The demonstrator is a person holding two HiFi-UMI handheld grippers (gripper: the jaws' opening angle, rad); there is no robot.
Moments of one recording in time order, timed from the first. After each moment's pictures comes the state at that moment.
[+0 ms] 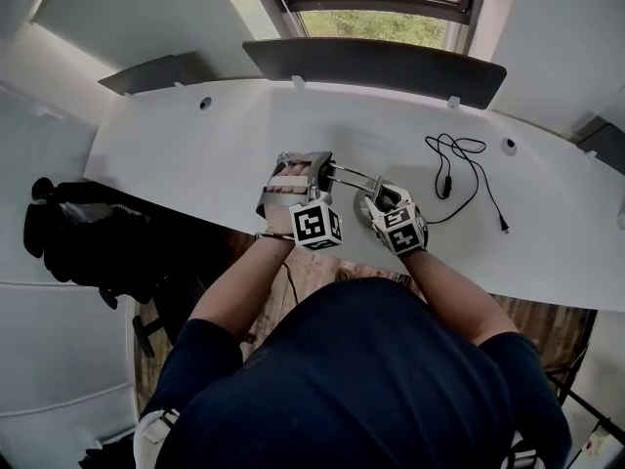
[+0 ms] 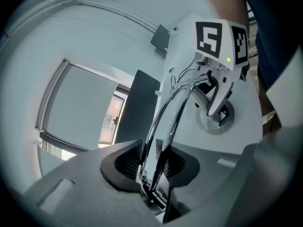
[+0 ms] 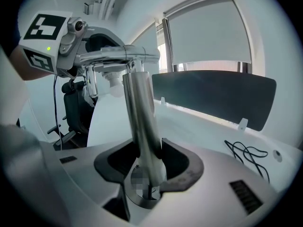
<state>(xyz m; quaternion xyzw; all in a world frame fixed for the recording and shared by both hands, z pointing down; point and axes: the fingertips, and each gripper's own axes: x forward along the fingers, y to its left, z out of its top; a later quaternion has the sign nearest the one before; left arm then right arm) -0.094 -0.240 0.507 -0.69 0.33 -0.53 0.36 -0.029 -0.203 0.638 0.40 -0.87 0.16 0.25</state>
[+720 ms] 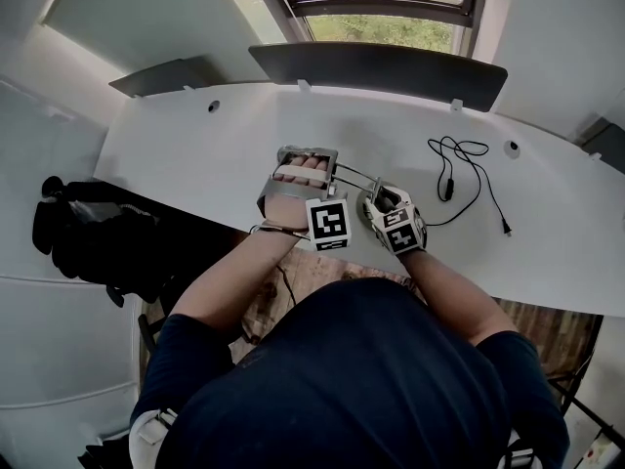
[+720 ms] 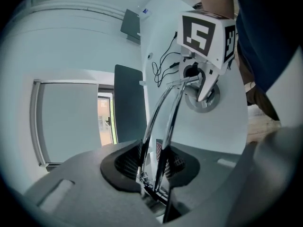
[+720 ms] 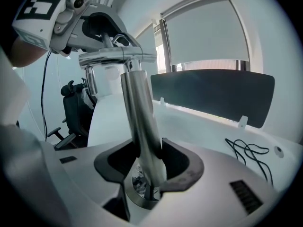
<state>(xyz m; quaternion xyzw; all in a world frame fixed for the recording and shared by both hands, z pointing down) -0.082 -0.231 0.486 -0.59 0.24 -0.66 0.41 -0.030 -0.206 0.643 0.40 -0.87 0.16 0.24</state>
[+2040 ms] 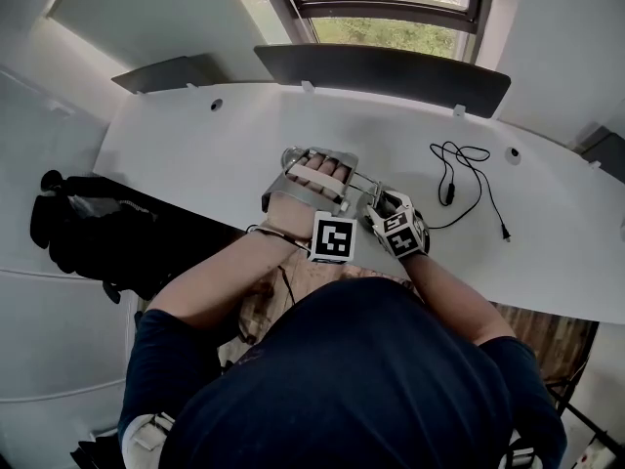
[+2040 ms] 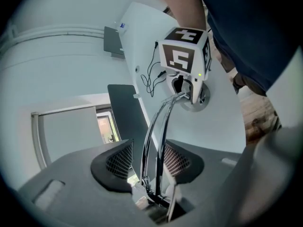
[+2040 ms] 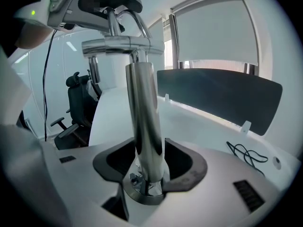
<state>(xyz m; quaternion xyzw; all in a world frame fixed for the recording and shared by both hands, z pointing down) -0.050 -0.206 0.462 -0.56 0.15 -0.64 0.51 -0.031 -0.197 0.645 0.37 -0.87 0.14 0.28</state>
